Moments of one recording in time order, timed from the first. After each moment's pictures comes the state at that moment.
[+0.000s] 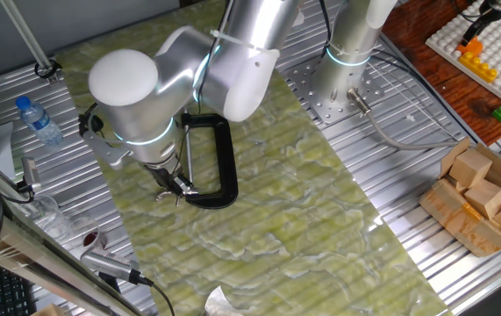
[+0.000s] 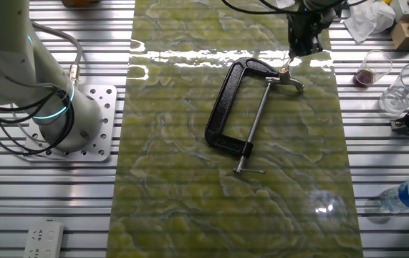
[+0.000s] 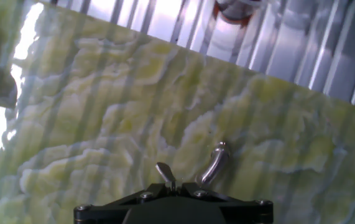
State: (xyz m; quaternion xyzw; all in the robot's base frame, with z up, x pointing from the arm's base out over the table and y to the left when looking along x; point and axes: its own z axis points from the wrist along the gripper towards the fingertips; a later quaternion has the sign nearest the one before) arm 0.588 0.144 0.106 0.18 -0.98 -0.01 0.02
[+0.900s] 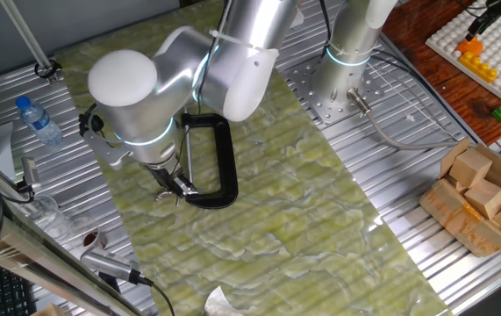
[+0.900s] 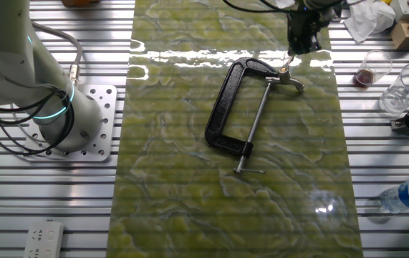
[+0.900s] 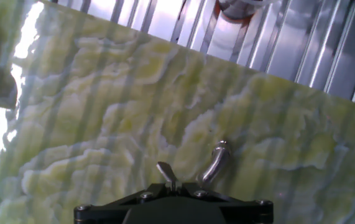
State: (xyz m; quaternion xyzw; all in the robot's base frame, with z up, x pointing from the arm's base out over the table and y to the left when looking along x) arm 0.581 0.163 0.101 0.14 -0.99 -0.01 0.02
